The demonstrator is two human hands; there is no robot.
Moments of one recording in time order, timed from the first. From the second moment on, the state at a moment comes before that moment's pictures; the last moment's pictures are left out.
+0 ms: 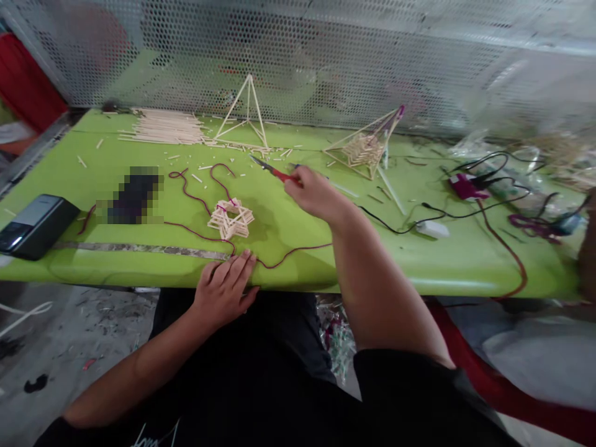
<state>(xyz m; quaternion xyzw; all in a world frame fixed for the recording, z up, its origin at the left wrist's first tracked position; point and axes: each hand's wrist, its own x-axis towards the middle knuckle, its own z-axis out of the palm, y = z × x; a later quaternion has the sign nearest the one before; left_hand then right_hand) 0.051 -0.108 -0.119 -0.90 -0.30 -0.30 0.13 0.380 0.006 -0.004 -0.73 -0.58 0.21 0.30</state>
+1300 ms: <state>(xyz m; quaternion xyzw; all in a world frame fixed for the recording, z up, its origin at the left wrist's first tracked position) 0.057 -0.118 -0.089 -0.94 -0.21 -0.26 0.01 0.320 -0.314 -0.061 -0.49 -0.28 0.73 0.39</state>
